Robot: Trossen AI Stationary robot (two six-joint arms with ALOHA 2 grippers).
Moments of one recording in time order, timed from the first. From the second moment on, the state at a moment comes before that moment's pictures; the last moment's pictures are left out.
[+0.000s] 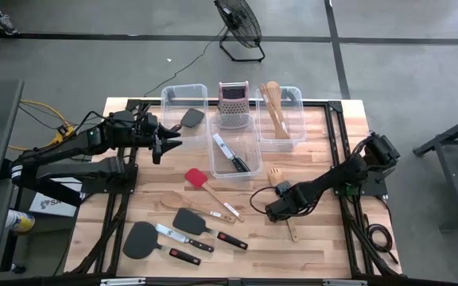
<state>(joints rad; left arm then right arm) 0.33 0.60 0.68 -0.35 0.13 -0.31 0.43 1.76 0.92 -0.71 0.02 1.67</state>
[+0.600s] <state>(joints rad) 0.33 0.60 0.68 -0.36 0.13 -0.34 0.43 1.67 0.90 -0.75 0.06 1.61</state>
